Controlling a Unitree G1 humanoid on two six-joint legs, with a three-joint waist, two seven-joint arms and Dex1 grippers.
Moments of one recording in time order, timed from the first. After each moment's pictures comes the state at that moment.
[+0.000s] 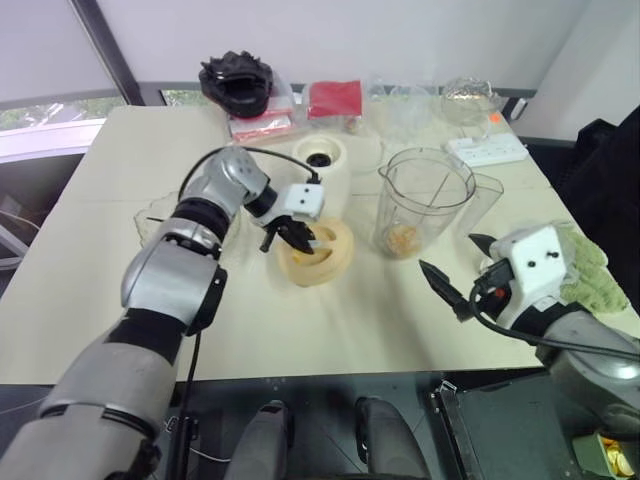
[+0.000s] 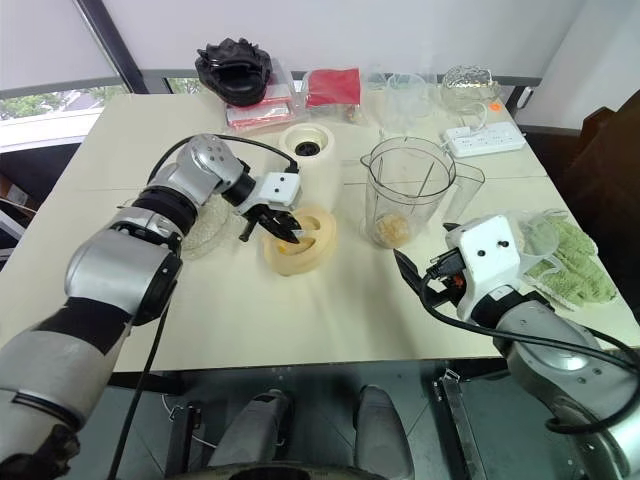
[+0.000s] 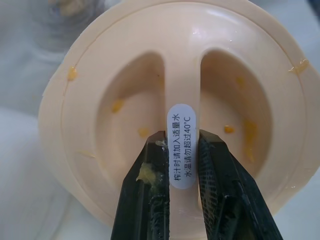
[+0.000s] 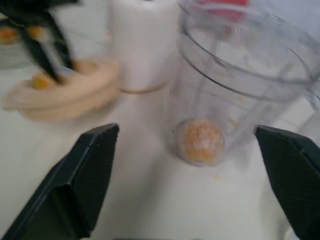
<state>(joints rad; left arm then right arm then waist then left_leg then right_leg) -1.38 0.31 -0.26 1.35 0.30 -0.35 -1.59 0.10 -0.72 -0.23 -0.85 0.68 0.79 -0.01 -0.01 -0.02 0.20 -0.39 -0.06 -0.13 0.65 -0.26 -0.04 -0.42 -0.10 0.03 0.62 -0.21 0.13</state>
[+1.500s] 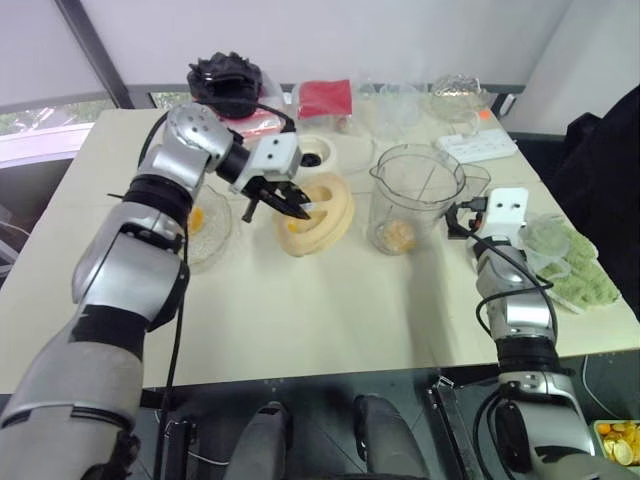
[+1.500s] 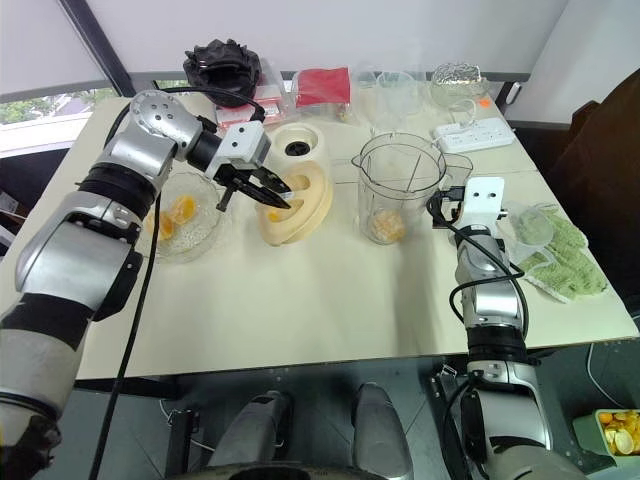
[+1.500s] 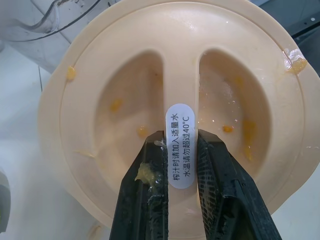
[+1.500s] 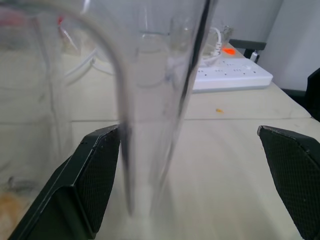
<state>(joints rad) -1.38 0.48 -0.45 1.14 -0.11 -0.32 -1.61 -0.52 -0.36 -0.19 0.39 0.14 0.13 0.01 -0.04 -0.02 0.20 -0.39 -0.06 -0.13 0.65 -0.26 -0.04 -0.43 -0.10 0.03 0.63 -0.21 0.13</state>
